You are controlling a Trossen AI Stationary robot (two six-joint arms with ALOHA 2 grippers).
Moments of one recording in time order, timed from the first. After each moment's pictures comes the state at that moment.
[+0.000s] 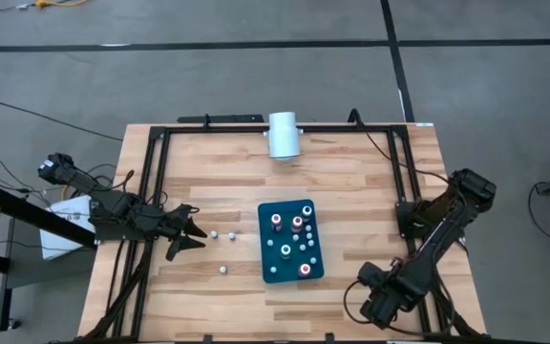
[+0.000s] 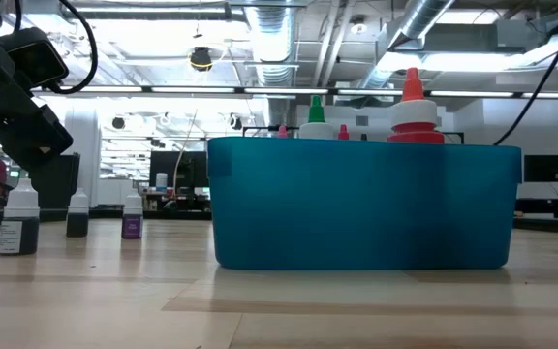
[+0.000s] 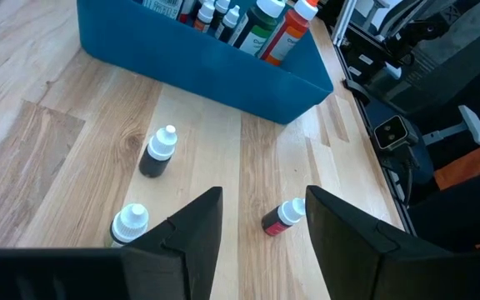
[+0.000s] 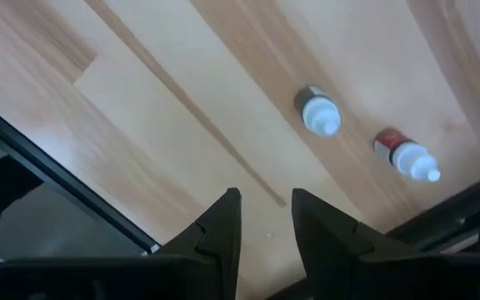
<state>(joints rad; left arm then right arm) -0.47 0.37 0.09 -0.12 -0.19 -0.66 0.91 1.65 1.17 -1.06 -0.13 1.55</state>
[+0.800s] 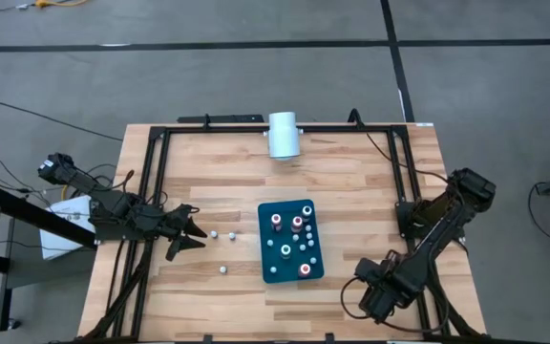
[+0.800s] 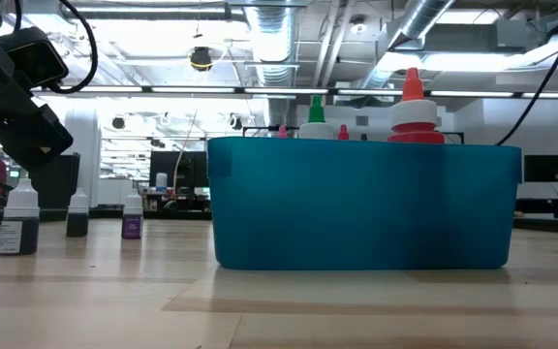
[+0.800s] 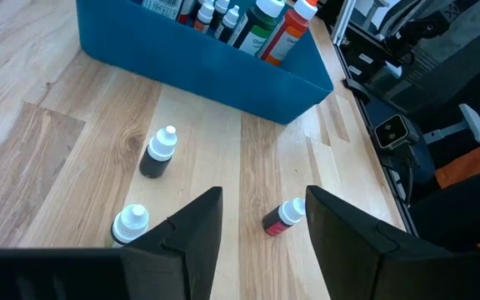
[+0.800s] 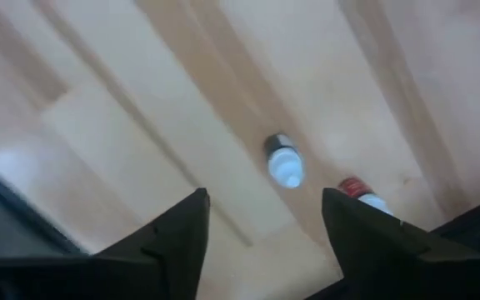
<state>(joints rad) -0.47 0.37 0.09 -0.12 -0.19 -0.66 0.88 1.65 1.15 -1.09 -0.05 1.43</state>
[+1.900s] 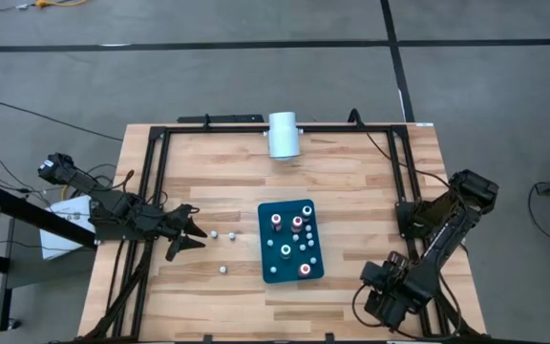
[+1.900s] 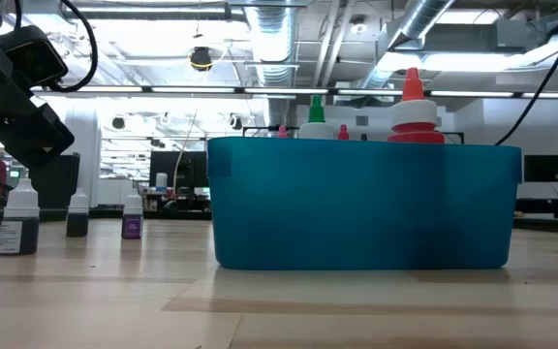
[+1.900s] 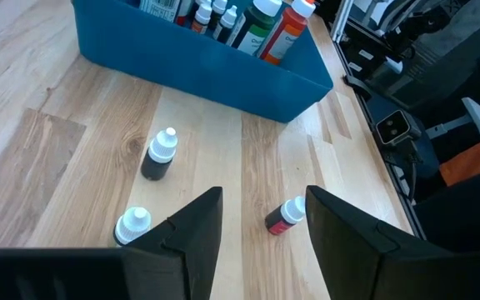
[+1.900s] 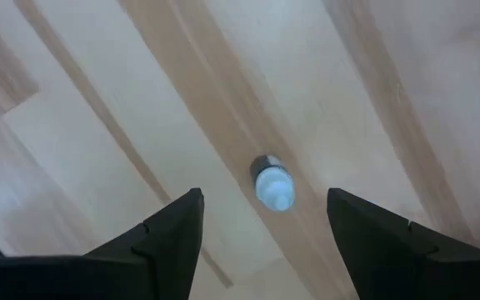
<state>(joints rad) -0.47 0.37 0.09 -0.12 -0.19 -0.63 0.99 1.65 1.06 -1.01 0.10 1.48</state>
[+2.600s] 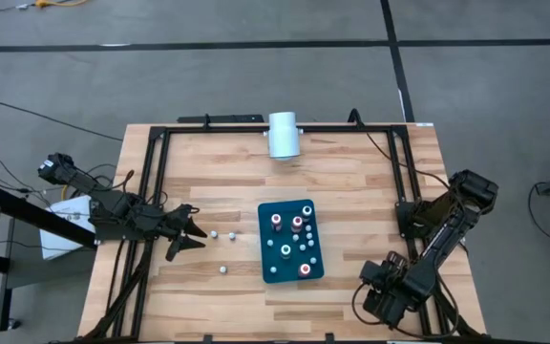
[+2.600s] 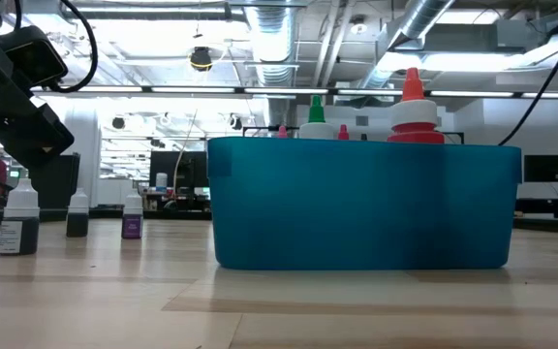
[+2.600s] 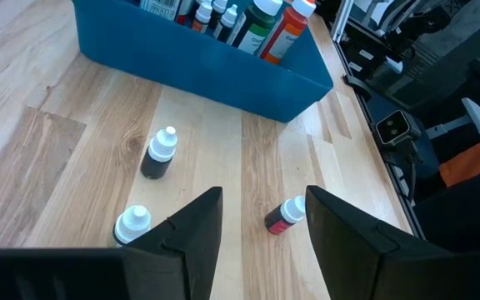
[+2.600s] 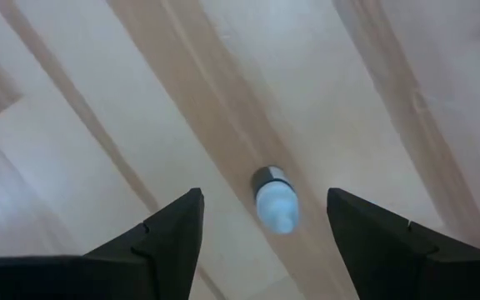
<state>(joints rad) -0.47 0.37 0.09 -0.12 -0.19 -0.63 0.99 1.65 0.99 -0.93 0.11 1.49</state>
